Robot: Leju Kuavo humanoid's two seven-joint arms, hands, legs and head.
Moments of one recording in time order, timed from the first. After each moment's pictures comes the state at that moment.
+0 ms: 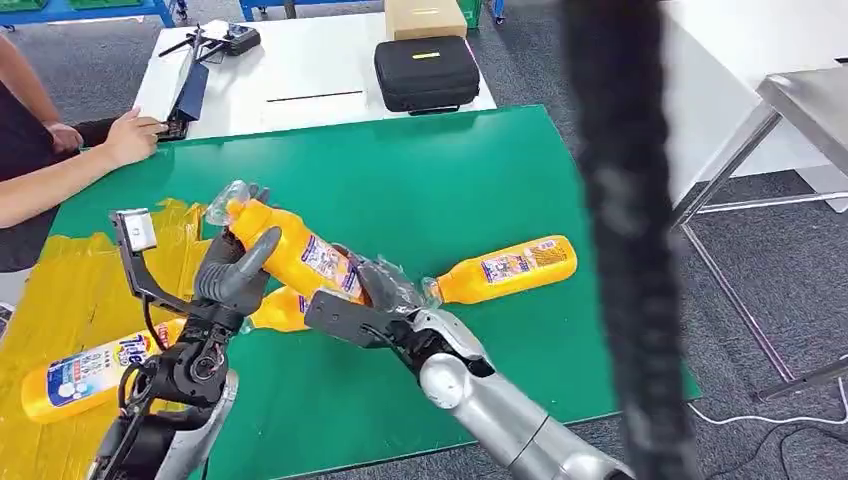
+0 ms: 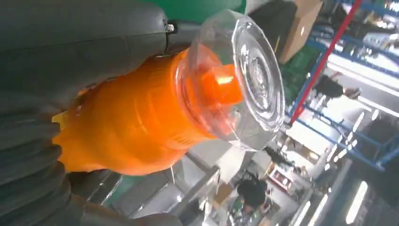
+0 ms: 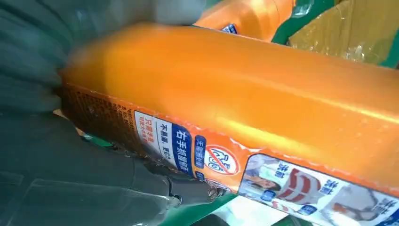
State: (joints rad) left arm -0.31 0.06 -0.47 -1.62 0.66 0.28 0.00; right arm -0.44 0.10 0.79 -1.21 0.51 -0.13 0.14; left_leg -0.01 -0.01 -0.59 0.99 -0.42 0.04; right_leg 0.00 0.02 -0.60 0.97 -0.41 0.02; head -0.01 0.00
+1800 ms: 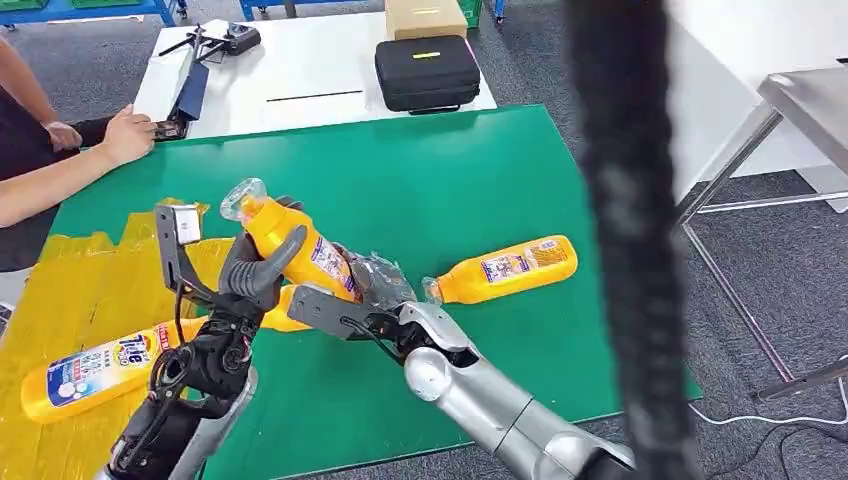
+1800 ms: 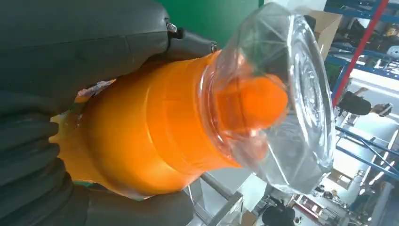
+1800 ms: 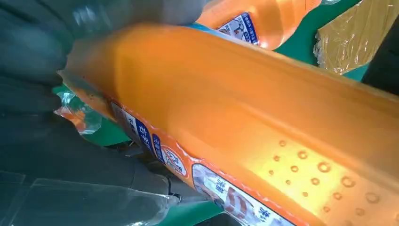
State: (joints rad) left arm -0.38 0.06 -0.58 -1.47 0.63 0.33 -0.01; right arm -0.51 0.14 0.86 -1.09 0.52 -0.18 0.21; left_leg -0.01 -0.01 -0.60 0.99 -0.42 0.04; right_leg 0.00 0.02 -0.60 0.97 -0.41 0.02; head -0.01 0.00
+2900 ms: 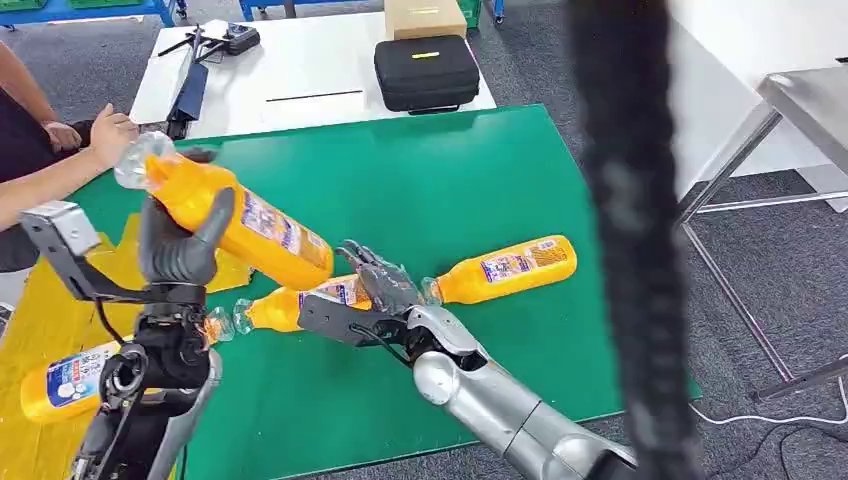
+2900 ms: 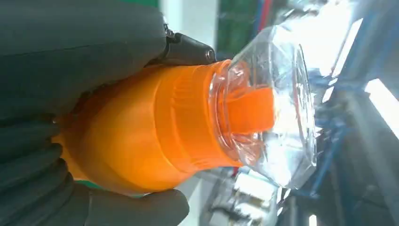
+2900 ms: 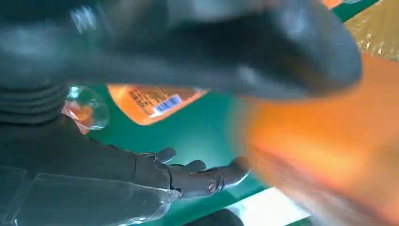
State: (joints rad) left arm -0.35 0.06 -0.41 -1.69 0.35 0.40 -0.19; right arm -0.50 0.09 0.85 -1.11 0.54 -0.21 0.19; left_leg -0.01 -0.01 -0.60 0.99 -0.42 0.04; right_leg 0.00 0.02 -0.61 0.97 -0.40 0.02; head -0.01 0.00
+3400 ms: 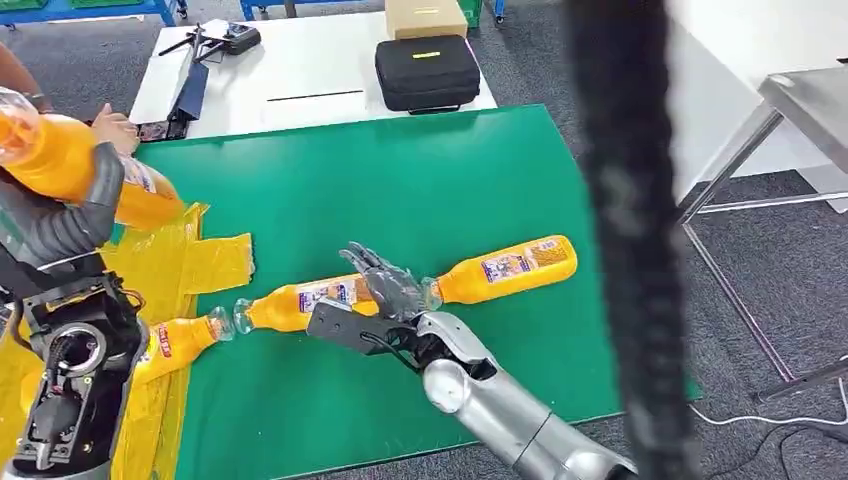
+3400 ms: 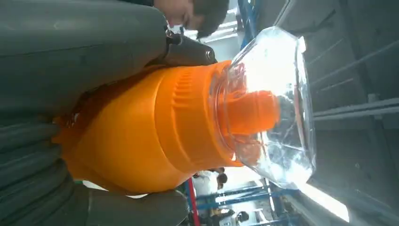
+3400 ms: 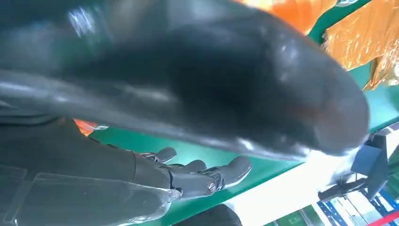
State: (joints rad) left arm -0.42 0.15 -0.28 -1.68 -0.16 0.61 -0.31; right arm -0.44 0.07 0.82 -1.18 0.57 -0.21 0.16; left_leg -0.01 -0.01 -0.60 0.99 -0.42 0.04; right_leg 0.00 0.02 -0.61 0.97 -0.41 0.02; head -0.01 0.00
